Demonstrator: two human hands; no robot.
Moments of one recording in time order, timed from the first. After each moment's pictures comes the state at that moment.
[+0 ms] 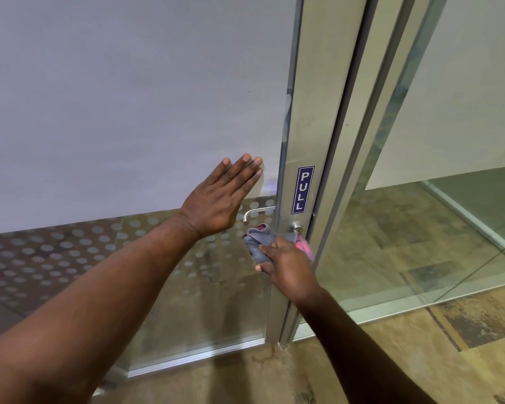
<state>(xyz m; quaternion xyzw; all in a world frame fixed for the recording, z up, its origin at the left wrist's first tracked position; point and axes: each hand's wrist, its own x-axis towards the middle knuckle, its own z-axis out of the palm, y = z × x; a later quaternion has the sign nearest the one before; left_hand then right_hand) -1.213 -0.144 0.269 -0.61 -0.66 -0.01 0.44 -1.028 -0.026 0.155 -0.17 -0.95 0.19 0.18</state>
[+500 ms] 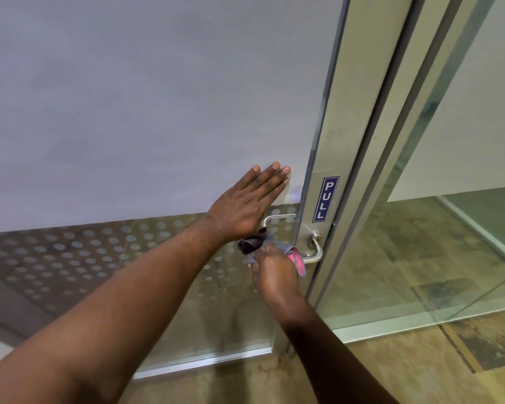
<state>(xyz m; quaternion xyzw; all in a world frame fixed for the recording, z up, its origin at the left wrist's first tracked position) -1.211 -0.154 0.279 -0.64 -0.70 0.01 0.34 -1.079 -0.094 0.162 -0.21 -0.95 0.16 0.20</state>
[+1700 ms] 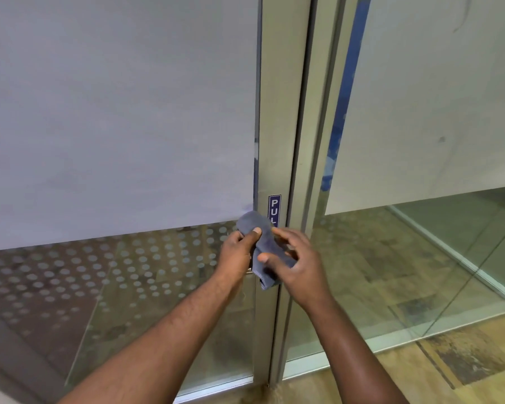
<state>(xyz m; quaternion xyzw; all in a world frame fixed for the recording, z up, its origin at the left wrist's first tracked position) -1.039 -0.136 0.289 -0.16 -0.62 -0.73 -0.26 -0.923 -0.047 0.276 -0.15 -0.80 0.45 0.37</state>
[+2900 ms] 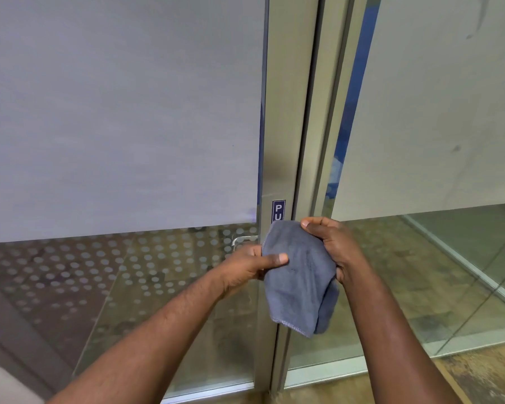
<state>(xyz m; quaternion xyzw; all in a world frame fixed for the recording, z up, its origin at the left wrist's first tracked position) -1.039 -0.142 0.293 -0.33 -0.64 -0.56 -0.40 -0.925 0.031 0.326 -0.24 -0.58 0.74 0.24</state>
